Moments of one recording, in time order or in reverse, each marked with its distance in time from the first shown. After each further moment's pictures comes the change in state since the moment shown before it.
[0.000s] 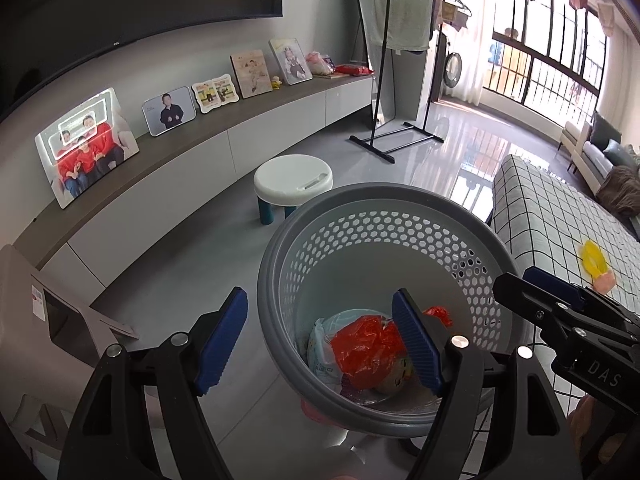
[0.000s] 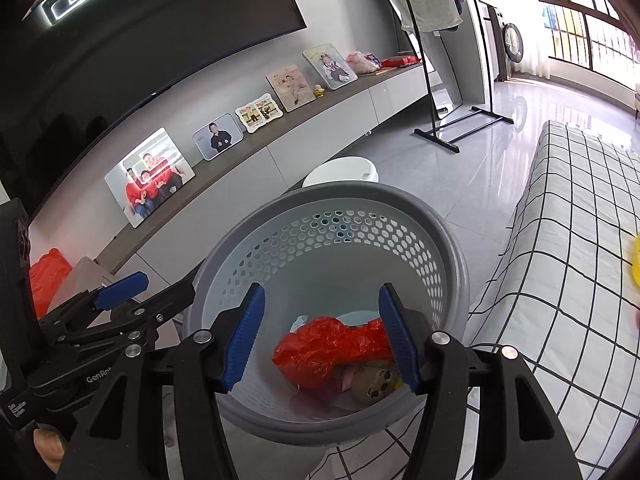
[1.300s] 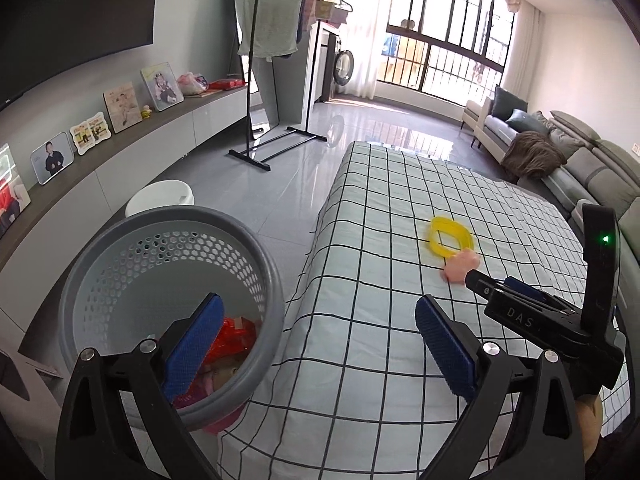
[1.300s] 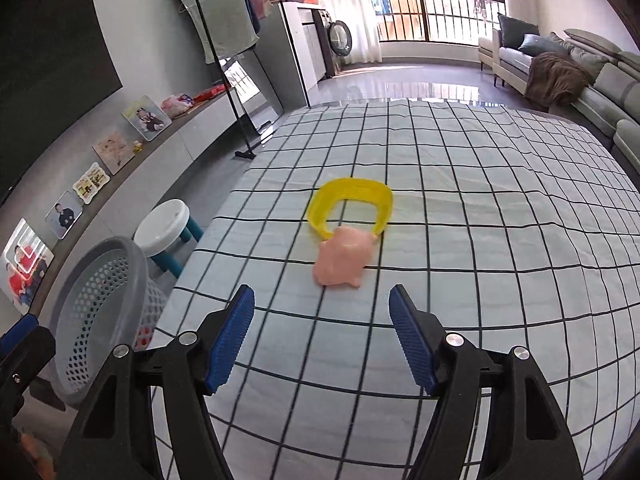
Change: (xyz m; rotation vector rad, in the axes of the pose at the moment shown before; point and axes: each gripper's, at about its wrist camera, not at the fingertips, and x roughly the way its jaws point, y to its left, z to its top) left arm -0.030 -0.192 -0.011 0.168 -0.029 -0.322; right arm -0.117 -0.203 -0.048 0.332 -0.064 -0.487
